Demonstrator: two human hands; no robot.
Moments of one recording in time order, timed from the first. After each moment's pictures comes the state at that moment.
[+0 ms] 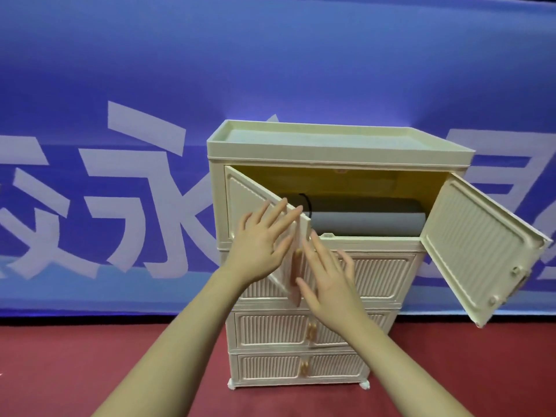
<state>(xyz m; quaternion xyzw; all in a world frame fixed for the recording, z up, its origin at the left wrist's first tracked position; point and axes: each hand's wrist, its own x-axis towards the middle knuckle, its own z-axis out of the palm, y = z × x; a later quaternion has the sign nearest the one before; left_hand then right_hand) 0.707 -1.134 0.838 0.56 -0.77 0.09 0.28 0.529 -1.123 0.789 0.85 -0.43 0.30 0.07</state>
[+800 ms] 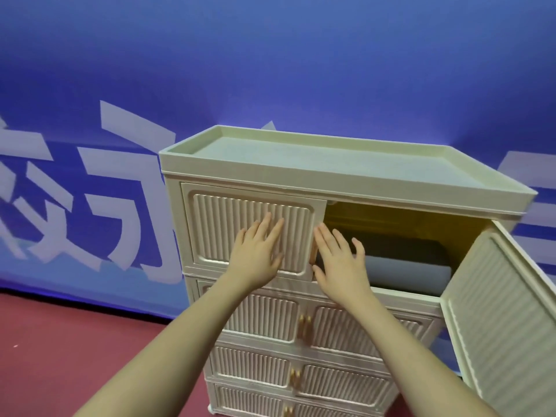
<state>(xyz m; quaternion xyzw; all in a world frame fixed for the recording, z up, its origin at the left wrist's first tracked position) 0.635 -1.309 0.812 0.72 -0.67 0.11 0.14 0.449 -1.365 0.796 0.86 -0.45 0.18 0.15</state>
